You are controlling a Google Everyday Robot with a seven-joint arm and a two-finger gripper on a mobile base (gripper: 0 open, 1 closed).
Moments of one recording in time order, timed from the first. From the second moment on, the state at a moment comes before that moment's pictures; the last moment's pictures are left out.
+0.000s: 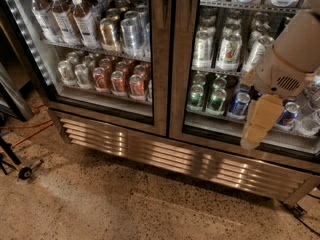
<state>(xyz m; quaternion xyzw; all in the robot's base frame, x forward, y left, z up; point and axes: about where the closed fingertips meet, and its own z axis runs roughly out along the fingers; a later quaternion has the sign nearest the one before) 0.462 -0.194 0.886 -0.60 0.79 0.07 0.12</state>
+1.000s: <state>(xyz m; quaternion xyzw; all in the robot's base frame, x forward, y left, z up) 0.464 -0.164 0.851 -0.62 0.75 0.18 0.14</state>
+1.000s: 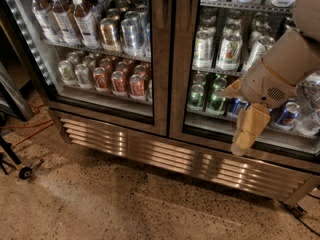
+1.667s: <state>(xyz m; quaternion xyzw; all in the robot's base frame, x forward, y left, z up) 0.472 -0.164 0.838 -0.65 0.64 0.35 0.22</state>
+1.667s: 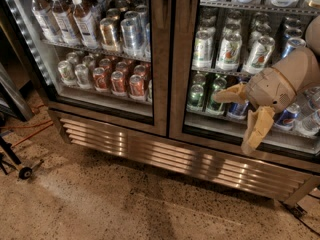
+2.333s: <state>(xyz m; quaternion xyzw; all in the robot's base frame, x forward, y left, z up) 0.472 -0.160 0.839 -0.65 0.64 0.35 0.24</state>
